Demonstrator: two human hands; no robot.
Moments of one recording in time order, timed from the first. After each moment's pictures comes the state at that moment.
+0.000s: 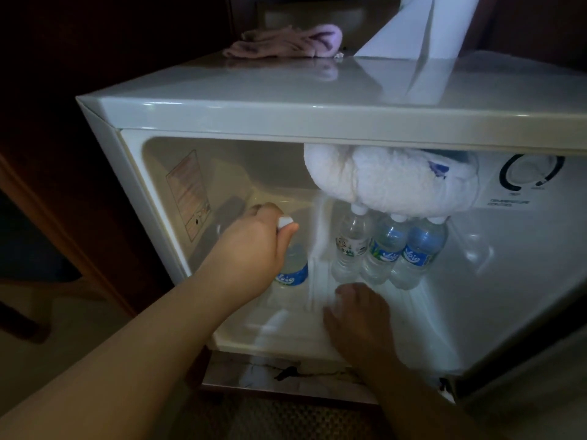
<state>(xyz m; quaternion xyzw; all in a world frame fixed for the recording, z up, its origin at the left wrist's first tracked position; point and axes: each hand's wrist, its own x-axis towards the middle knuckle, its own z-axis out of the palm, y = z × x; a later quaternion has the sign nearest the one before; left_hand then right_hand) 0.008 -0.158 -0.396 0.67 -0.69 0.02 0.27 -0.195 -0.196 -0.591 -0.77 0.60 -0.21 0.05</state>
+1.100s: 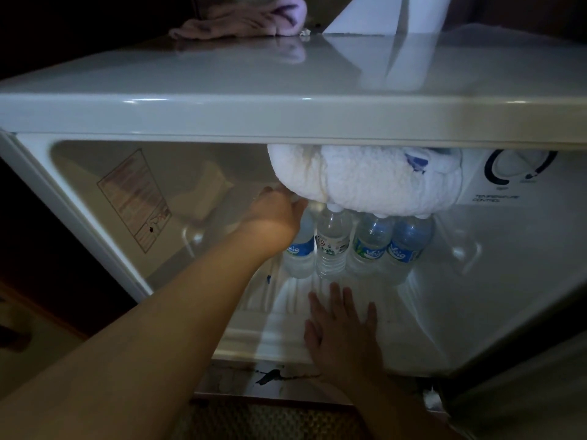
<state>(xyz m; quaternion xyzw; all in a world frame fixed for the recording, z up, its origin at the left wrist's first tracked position) -0.034 -0.273 -0.420 0.73 -0.60 -0.18 0.26 -0.201 -0.187 -0.604 -0.80 0.59 -0.04 0.10</state>
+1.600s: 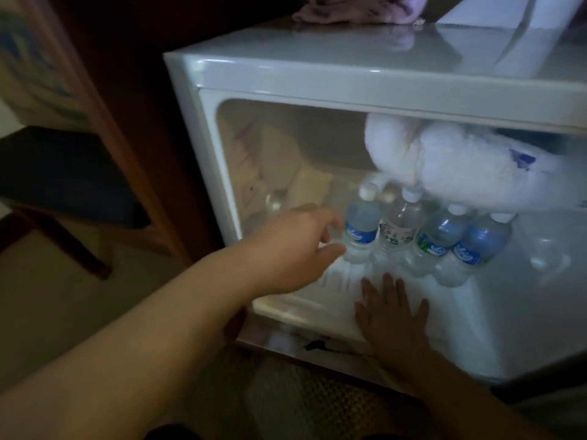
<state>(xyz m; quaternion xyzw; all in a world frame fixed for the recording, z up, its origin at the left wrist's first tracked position) 0.007 -0.123 -0.379 0.67 -0.71 -0.12 0.16 -0.197 -0.188 -0.583 -0.79 0.60 0.08 0.11</state>
